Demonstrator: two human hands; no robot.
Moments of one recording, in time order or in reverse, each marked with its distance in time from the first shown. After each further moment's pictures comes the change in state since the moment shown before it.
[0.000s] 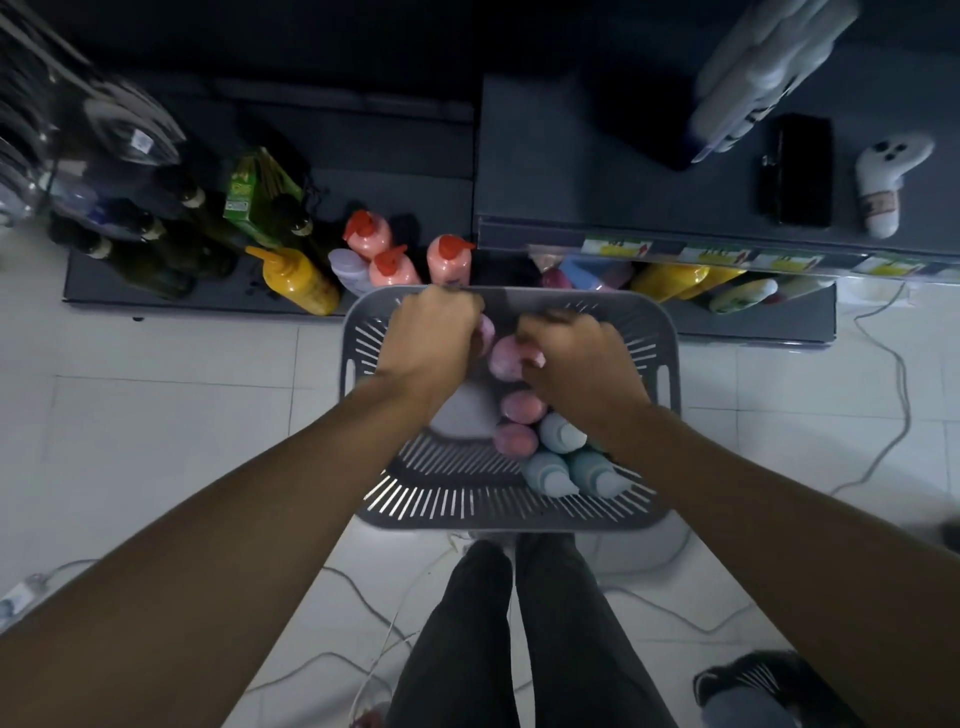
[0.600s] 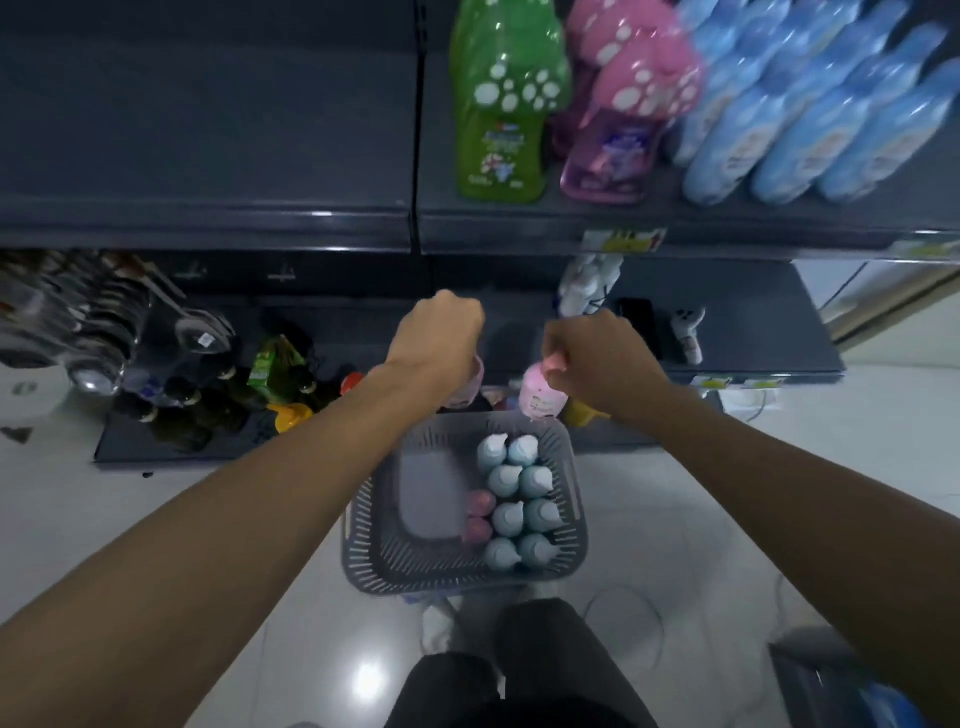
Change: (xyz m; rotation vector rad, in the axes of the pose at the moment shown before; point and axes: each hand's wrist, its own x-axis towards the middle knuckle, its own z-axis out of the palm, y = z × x) left_hand -0.038 0.109 -0.202 0.167 0.125 0.108; right_hand -0.029 0.004 -0.233 -0.065 0.073 0.139
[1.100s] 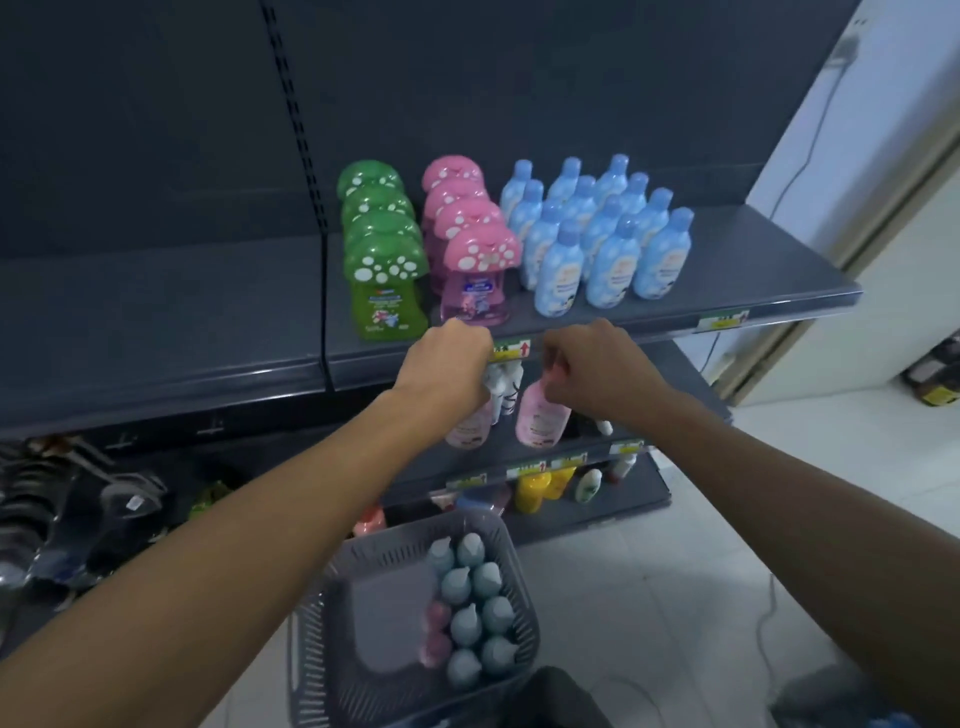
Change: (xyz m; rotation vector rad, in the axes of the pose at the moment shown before) left_hand 0.024 0.111 -0.096 0.052 0.203 0.248; right_hand -0.038 0.054 -0.136 -0.031 0.253 0.141
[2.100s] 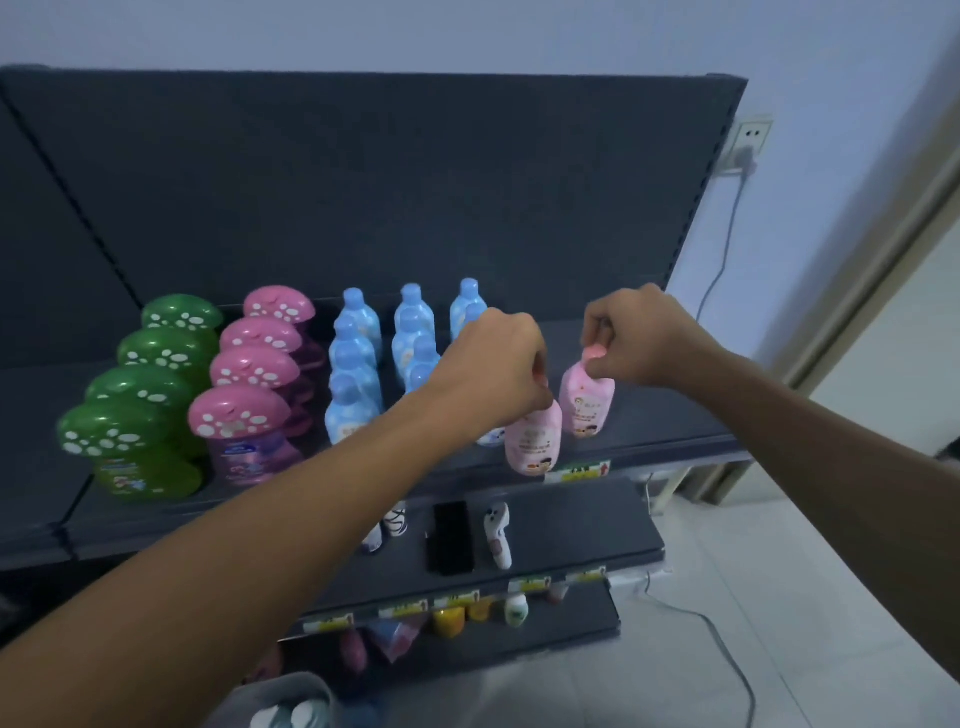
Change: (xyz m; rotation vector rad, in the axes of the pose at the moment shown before) left_hand 0.232 0.262 -0.055 -0.225 0.139 0.075; right_hand 0.132 0.323 -0.167 -0.004 0.039 -0.078
